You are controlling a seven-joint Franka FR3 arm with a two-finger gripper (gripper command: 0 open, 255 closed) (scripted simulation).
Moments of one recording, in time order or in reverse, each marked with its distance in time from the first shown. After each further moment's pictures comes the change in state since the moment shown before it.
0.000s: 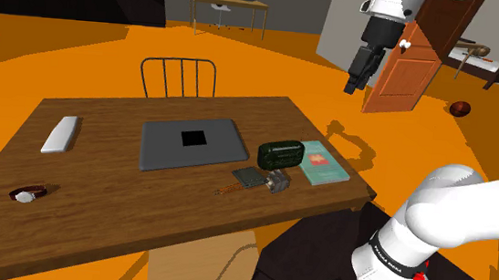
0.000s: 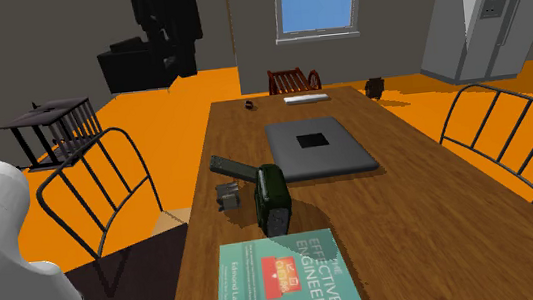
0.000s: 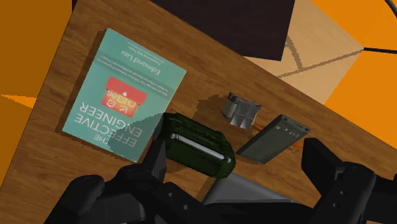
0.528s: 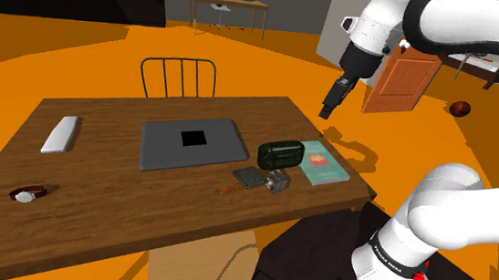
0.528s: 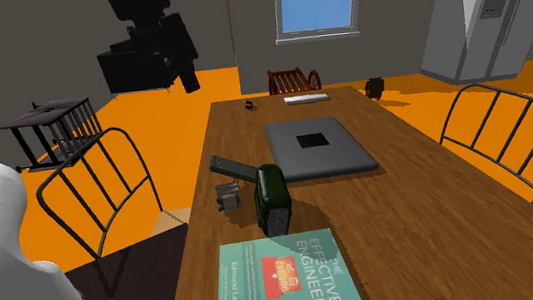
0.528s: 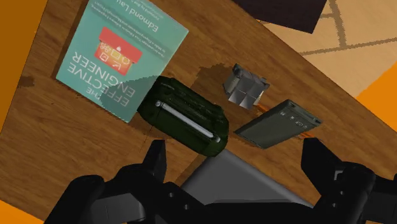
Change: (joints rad) arm 0.052 -0.148 0.205 -0.233 -0.019 0.275 0.068
